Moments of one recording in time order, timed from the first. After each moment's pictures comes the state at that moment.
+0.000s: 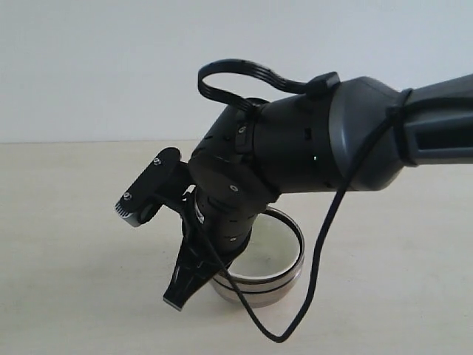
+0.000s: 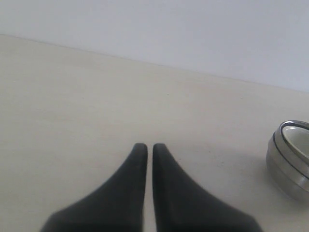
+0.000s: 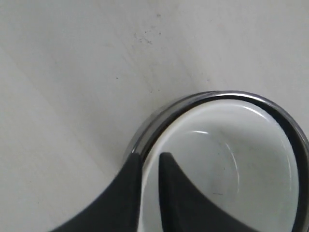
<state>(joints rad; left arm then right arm) -0.07 0.00 0.00 -0.20 0.32 -0.02 0.94 1.86 -1.31 -0.32 0.69 0.02</state>
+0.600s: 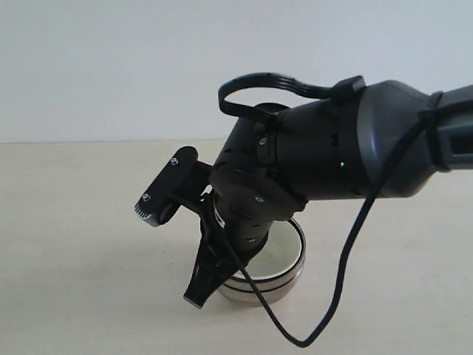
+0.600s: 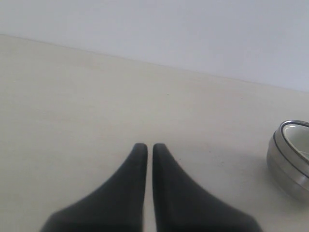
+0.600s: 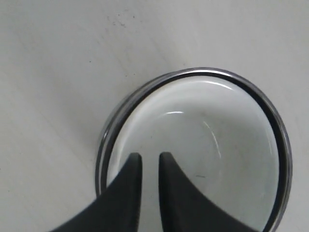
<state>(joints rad) -0.07 0.00 0.00 -0.20 0.32 -0.02 0.93 1.82 -1.24 -0.43 0.67 0.11</state>
